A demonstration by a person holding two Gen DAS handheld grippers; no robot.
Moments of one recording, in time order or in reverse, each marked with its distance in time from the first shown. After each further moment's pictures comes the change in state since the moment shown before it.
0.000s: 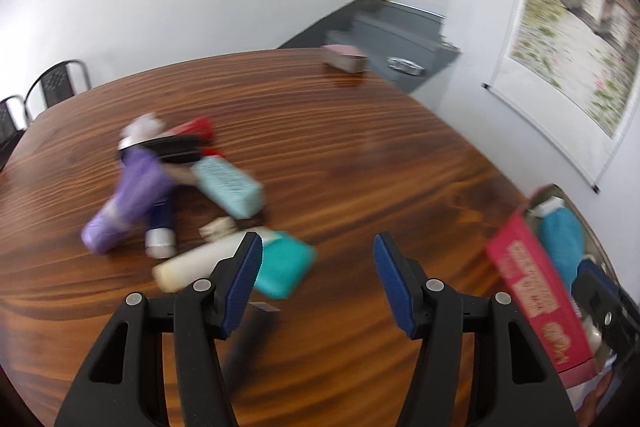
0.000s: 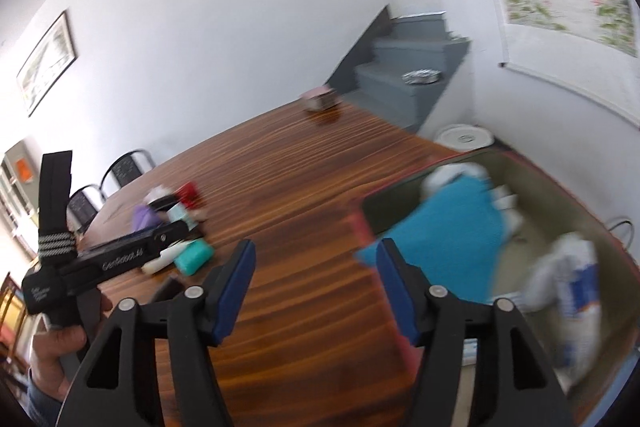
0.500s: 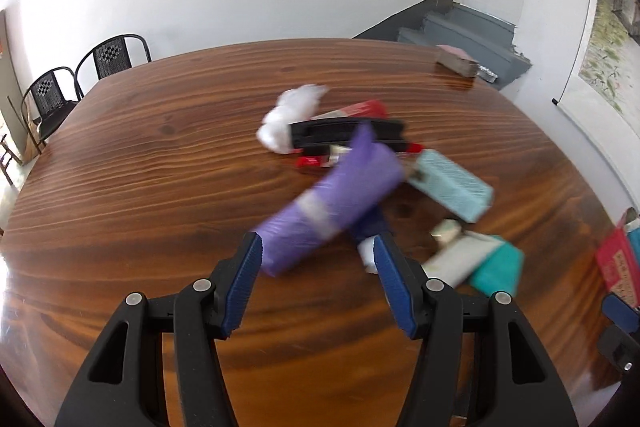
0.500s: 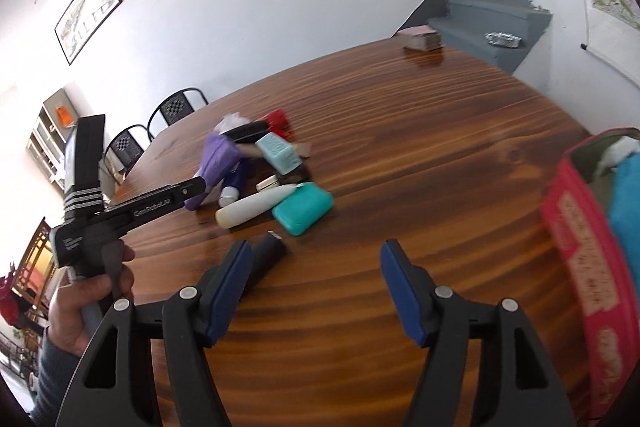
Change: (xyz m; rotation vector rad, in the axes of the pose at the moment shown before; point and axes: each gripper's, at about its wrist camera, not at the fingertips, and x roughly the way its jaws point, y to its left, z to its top) left arm 0.024 0.152 -0.002 -0.079 0.027 0.156; right arm 0.078 0.100 -0.021 -0.088 0.184 0.155
